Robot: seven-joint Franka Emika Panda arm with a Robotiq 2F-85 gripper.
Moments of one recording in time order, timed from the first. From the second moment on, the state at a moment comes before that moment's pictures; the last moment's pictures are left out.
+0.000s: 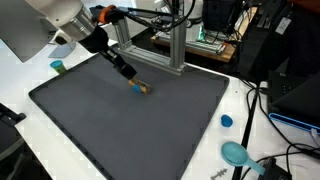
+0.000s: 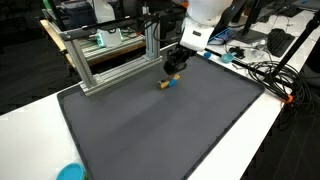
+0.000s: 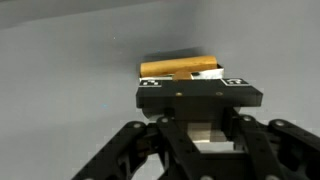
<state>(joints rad) -0.03 0.69 -0.02 -1.33 0.09 1.66 0.13</state>
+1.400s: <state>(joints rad) 0.03 0.73 -0.06 -1.27 -0.06 1.67 0.20</state>
